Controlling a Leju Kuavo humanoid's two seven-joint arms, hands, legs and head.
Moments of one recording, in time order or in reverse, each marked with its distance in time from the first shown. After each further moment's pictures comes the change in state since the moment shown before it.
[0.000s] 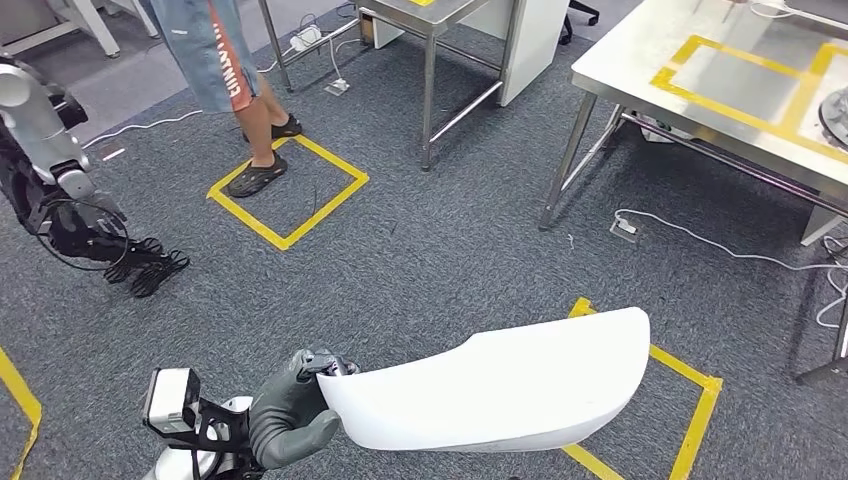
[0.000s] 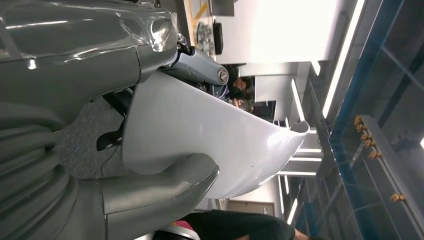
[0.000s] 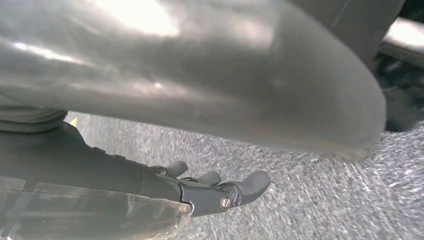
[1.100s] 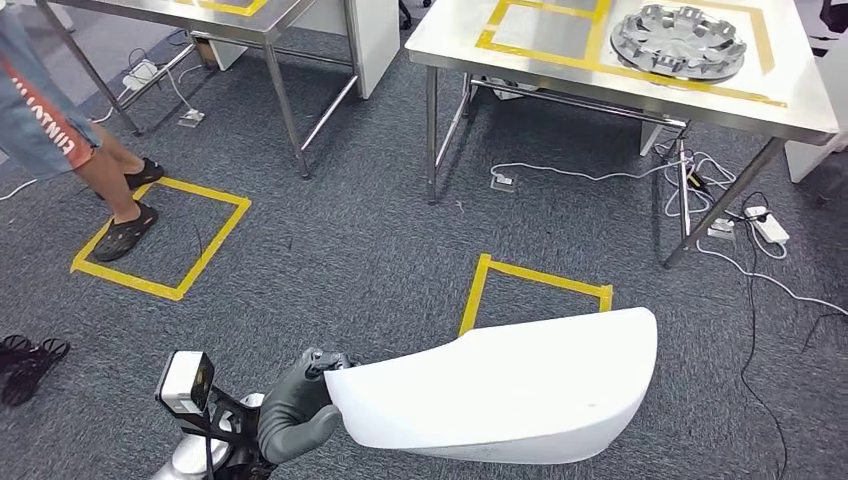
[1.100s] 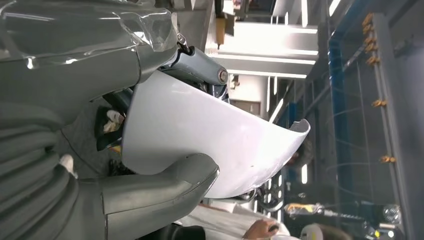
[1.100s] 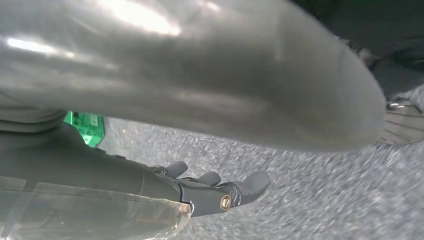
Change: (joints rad) left arm -0.028 -0.024 -0.027 0.078 0.112 -0.086 -0.007; right arm 0.095 -0.098 -0.032 -0.031 -0.078 -0.001 -0.020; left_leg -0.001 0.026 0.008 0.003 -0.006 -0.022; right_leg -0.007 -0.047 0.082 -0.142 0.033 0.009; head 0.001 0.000
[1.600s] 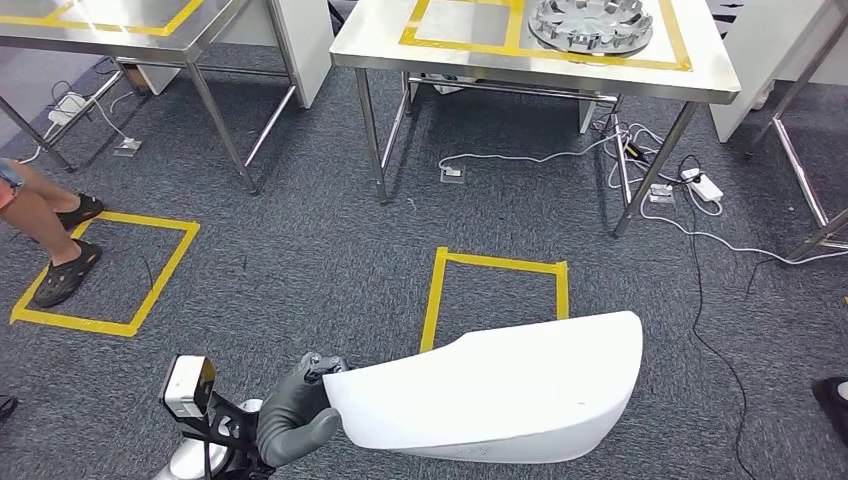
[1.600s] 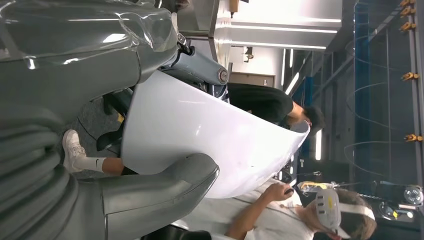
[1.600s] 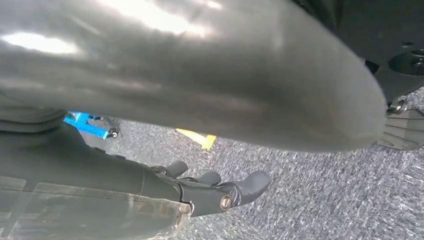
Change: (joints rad) left arm 0.005 0.017 -0.010 0.014 0.007 0.014 -0.007; right arm 0.018 0.002 -0.005 -0.073 -0.042 -0.044 0.028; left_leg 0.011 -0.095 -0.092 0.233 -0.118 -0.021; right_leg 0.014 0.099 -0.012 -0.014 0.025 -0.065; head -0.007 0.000
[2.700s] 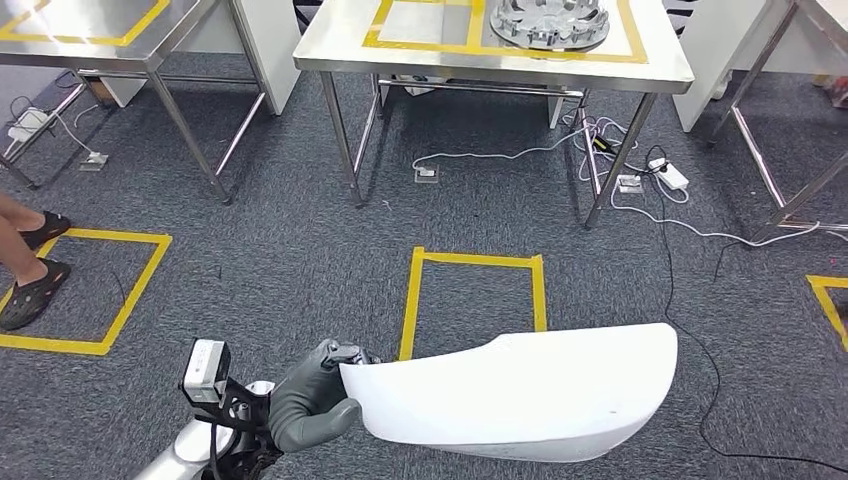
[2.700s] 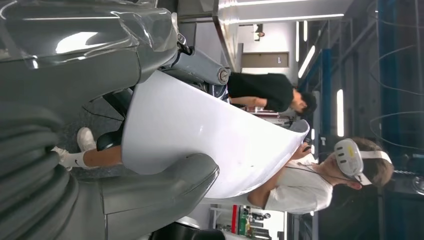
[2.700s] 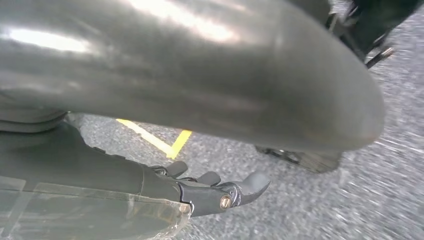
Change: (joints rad) left arm -0.088 0.011 -0.048 -0.016 -0.009 0.051 0.064; right arm -0.081 0.095 0.020 0.072 0.006 0.088 -0.095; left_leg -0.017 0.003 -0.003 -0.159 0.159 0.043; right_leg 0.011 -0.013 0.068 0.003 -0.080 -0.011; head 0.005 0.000
